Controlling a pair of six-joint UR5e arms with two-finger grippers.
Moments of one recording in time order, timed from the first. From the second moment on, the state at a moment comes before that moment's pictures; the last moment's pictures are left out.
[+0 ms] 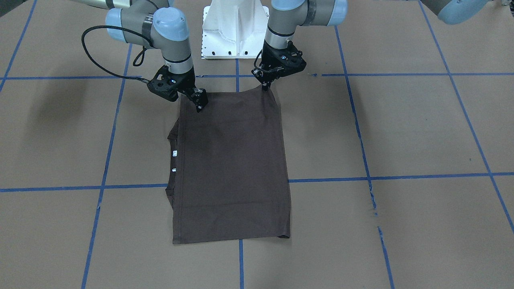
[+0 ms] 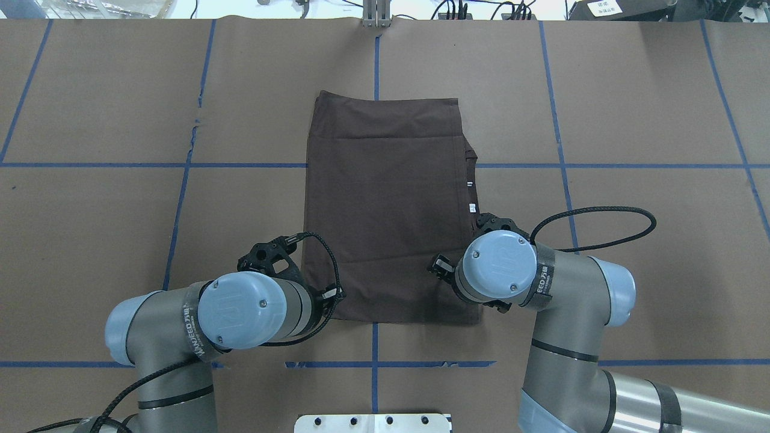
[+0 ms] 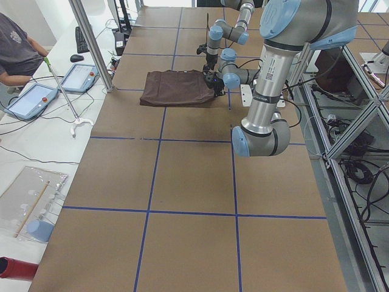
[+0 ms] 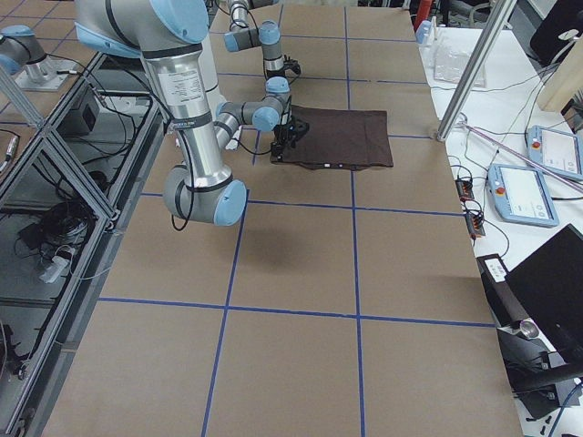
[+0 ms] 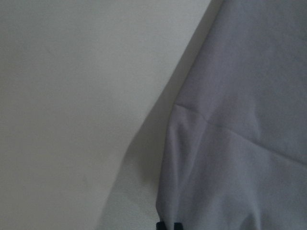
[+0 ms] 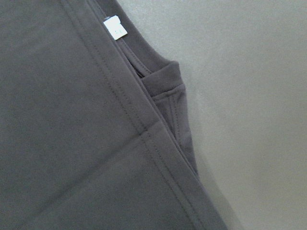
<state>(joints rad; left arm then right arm) -0.27 -2.05 -1.89 -1.71 -1.62 -1.89 0.35 -1.15 1.83 -1.54 1.70 1.86</state>
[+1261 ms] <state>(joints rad) -0.27 -2.05 -1.91 -1.70 -1.62 -1.89 0.34 -1.13 1.81 -1.53 1.70 1.86</state>
